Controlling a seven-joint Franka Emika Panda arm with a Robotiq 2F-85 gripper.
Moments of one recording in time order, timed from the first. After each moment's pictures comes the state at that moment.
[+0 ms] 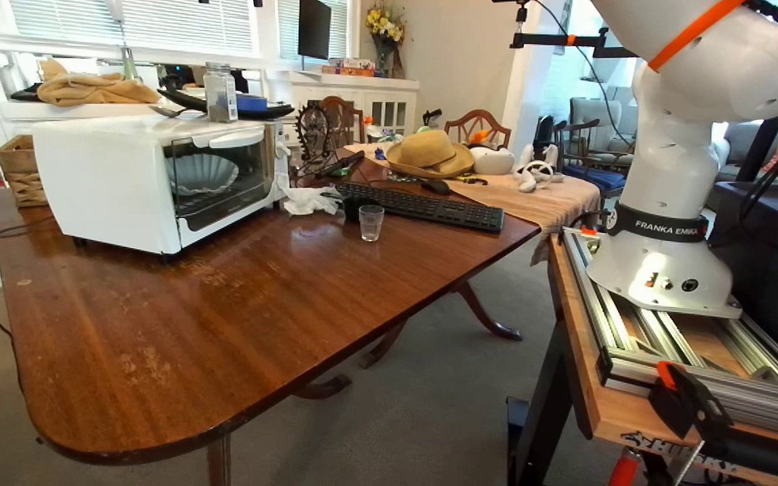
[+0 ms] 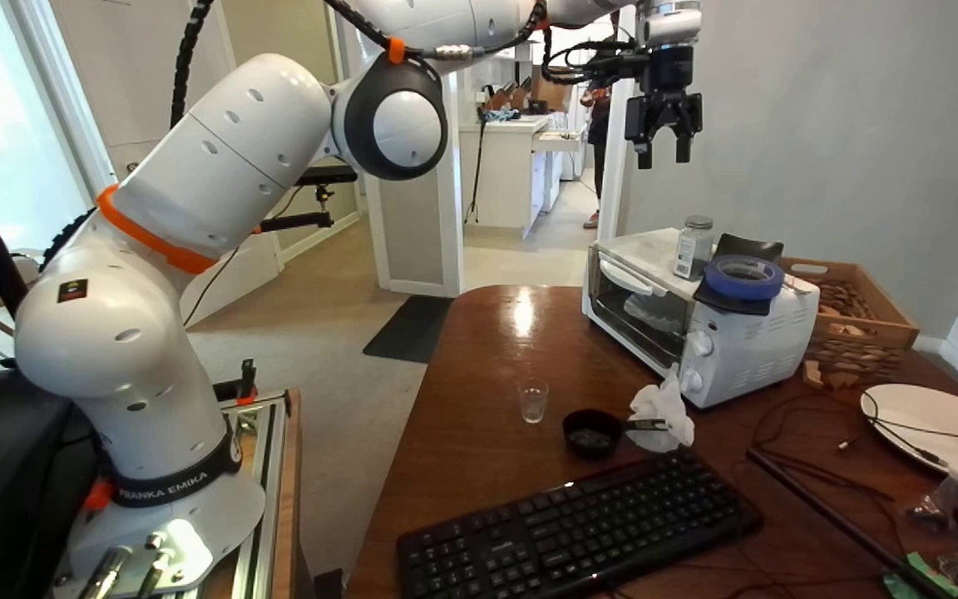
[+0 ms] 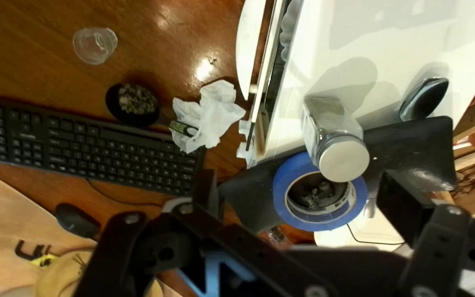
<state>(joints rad) 0.22 0.84 -0.08 -0.45 -0.15 1.32 1.47</state>
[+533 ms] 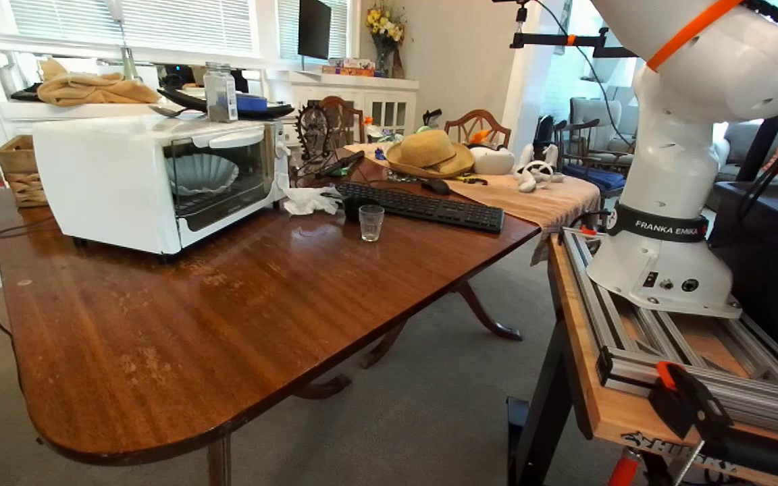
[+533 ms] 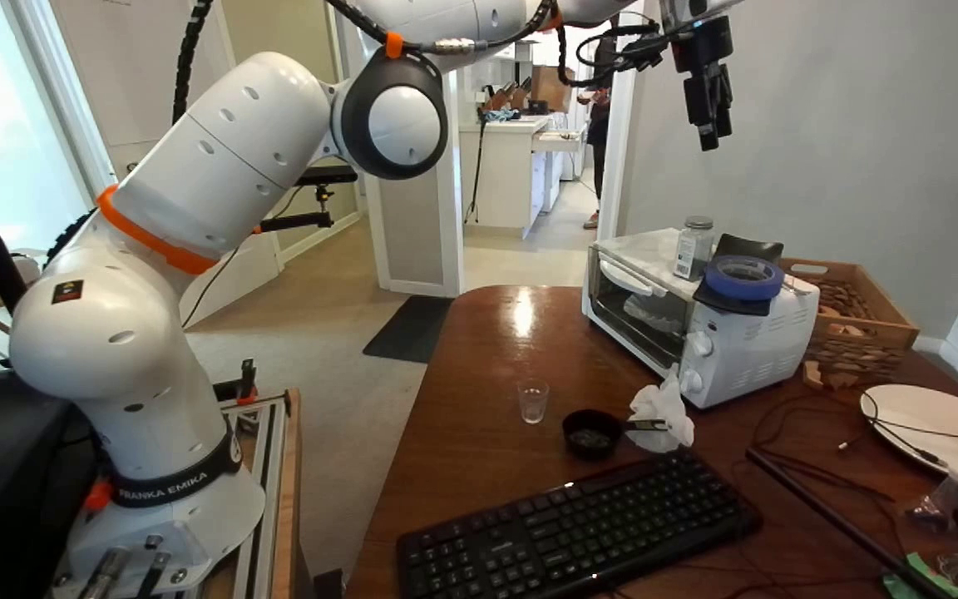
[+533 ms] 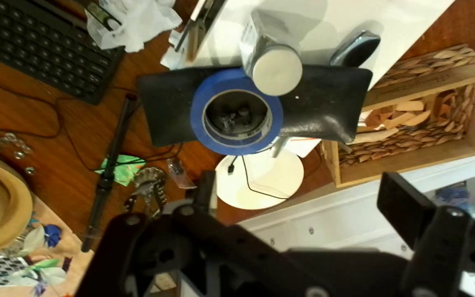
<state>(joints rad) 0.19 0.83 -0.12 -0.45 -0.19 1.54 1.07</state>
